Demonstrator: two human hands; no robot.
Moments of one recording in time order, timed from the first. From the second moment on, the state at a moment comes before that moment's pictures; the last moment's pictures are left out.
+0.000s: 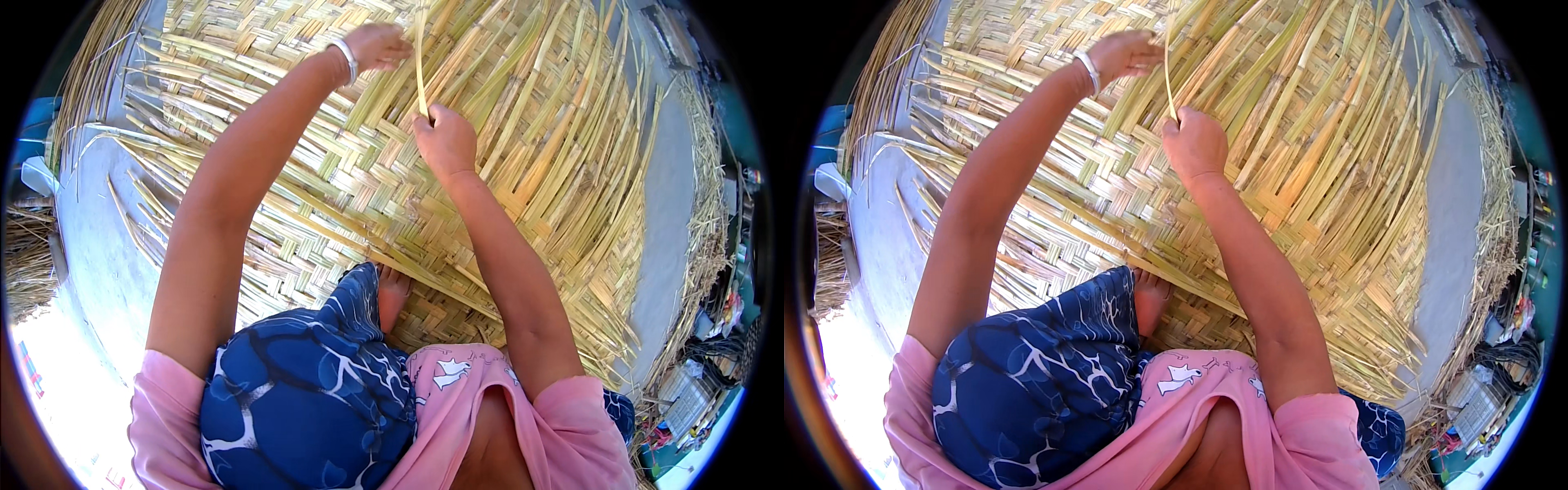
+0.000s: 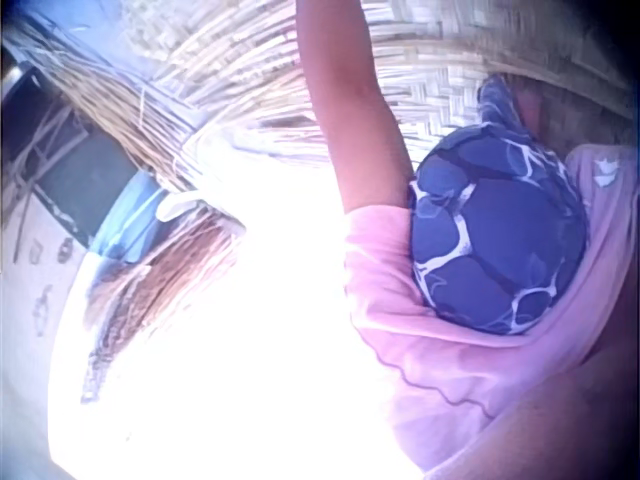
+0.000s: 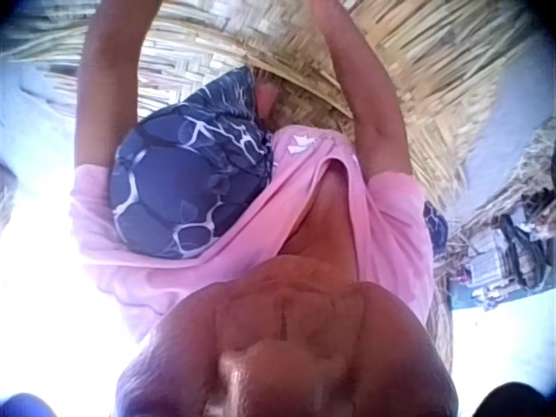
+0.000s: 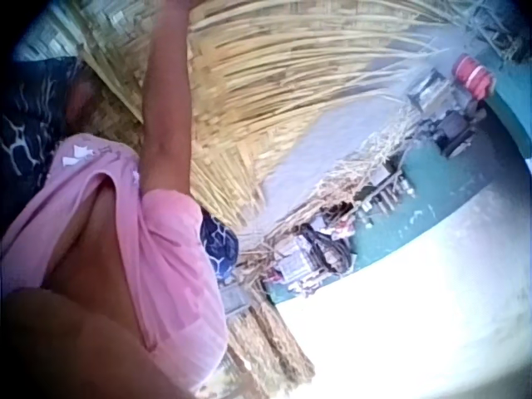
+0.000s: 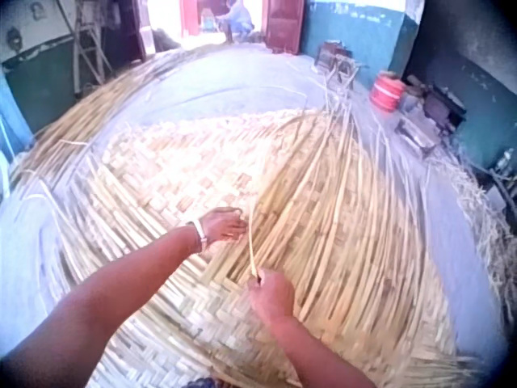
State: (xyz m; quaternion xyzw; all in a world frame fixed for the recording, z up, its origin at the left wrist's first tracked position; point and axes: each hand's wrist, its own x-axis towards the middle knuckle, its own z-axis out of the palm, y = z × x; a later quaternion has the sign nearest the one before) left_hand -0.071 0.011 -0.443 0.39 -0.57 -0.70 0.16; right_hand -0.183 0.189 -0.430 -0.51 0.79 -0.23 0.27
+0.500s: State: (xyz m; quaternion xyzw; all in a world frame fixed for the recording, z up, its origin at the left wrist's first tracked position) left_hand -0.121 -0.004 -0.453 0.49 -0.75 -0.42 -0.14; right_hand -0.174 0.227 -0.433 -0.40 0.75 -0.45 0.28
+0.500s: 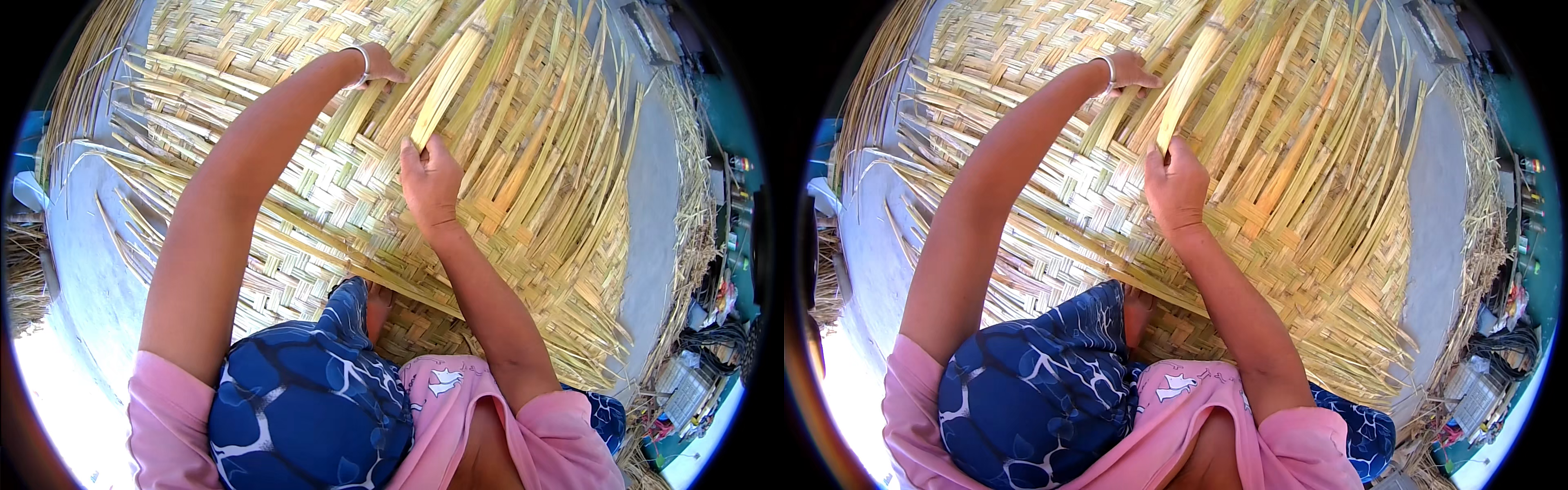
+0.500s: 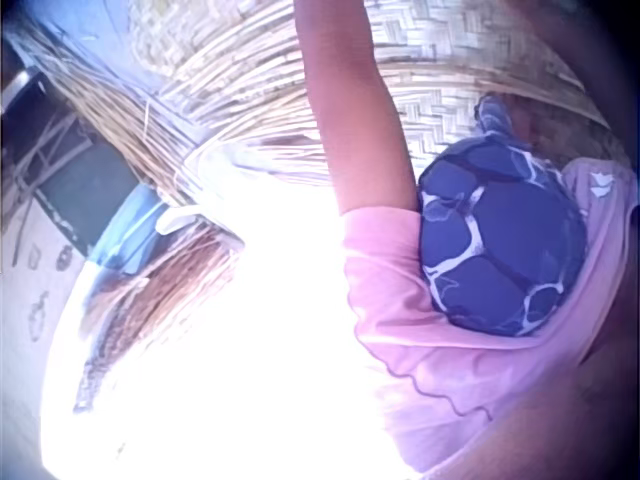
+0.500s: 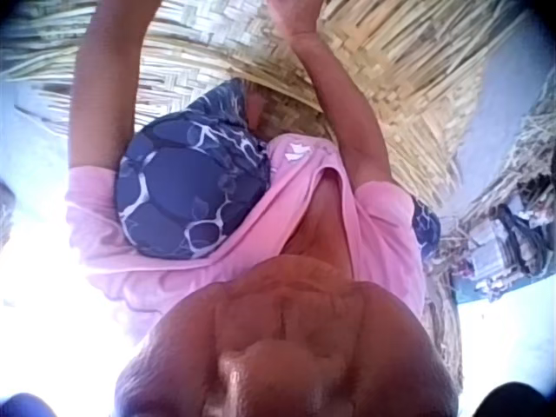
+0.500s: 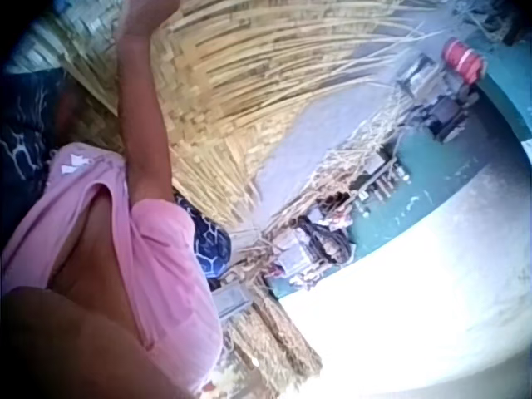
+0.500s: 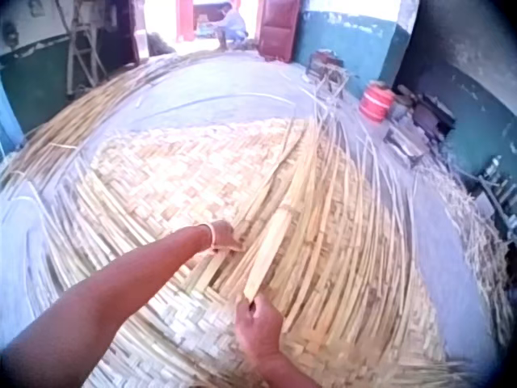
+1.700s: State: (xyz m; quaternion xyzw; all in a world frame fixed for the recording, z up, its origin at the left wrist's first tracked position) left_hand 0.047 0.009 -0.447 0.45 -0.09 -0.71 0.53; right_hand -0.194 0.186 -0.475 -0.51 0.75 -0.25 0.35
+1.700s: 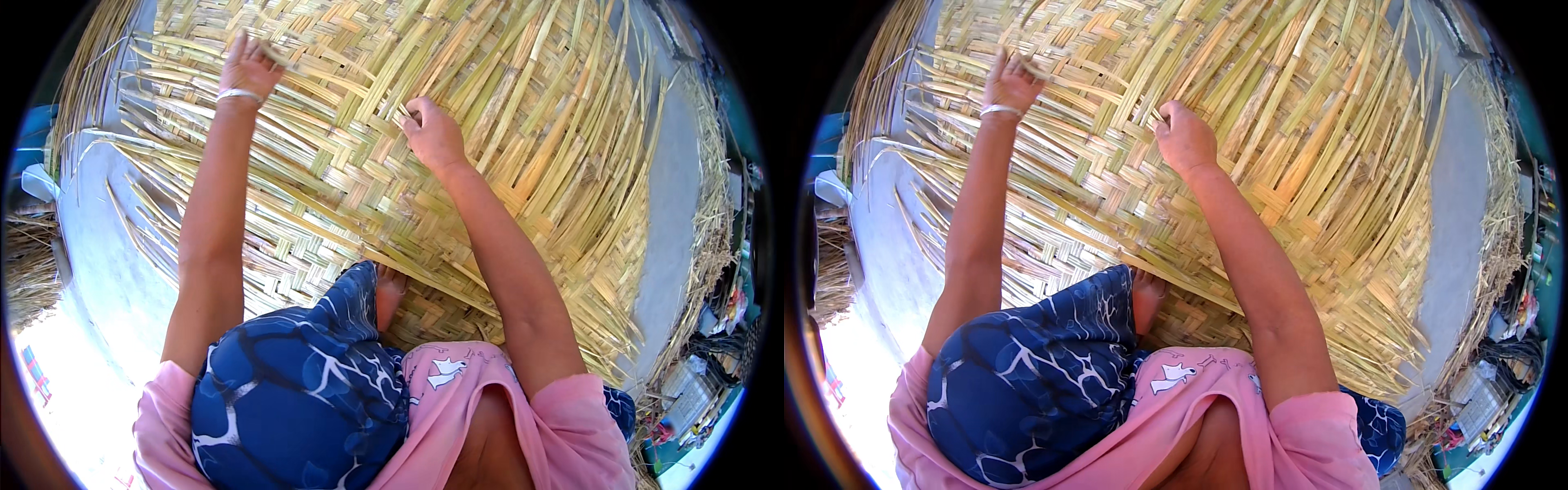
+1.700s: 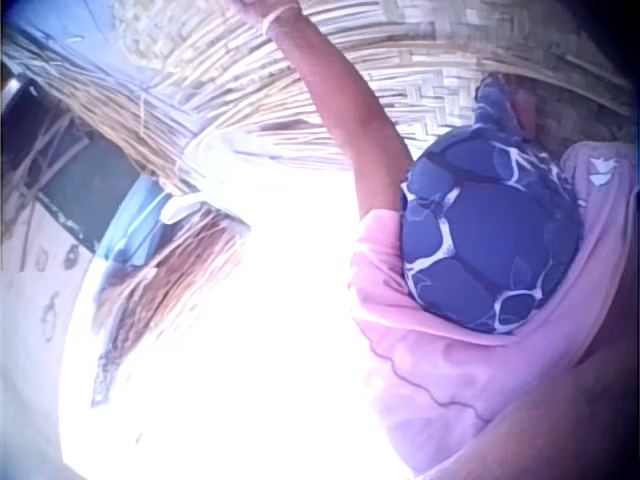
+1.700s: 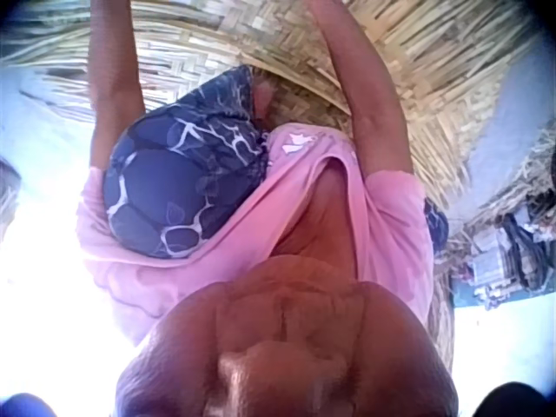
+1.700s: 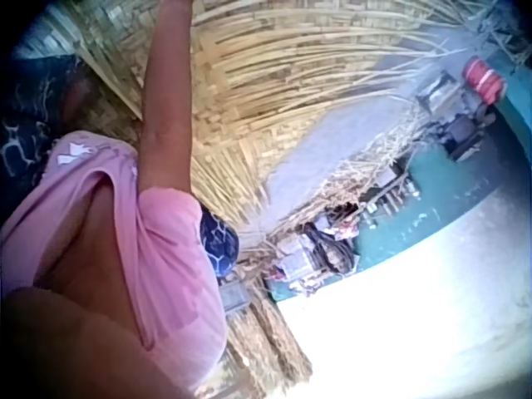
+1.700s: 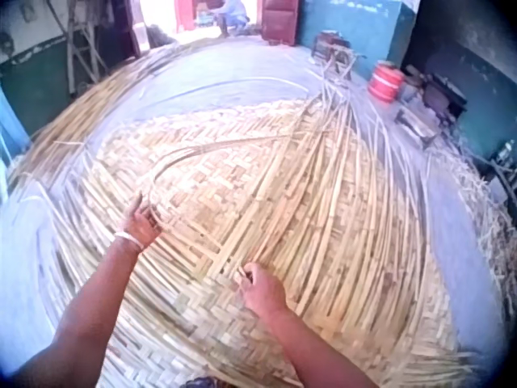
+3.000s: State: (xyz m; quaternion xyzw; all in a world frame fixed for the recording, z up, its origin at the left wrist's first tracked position) left_hand 0.047 0.045 -0.453 0.39 -0.92 -0.02 0.09; right_hand -0.182 0.297 -0.482 -0.70 0.70 -0.17 0.04
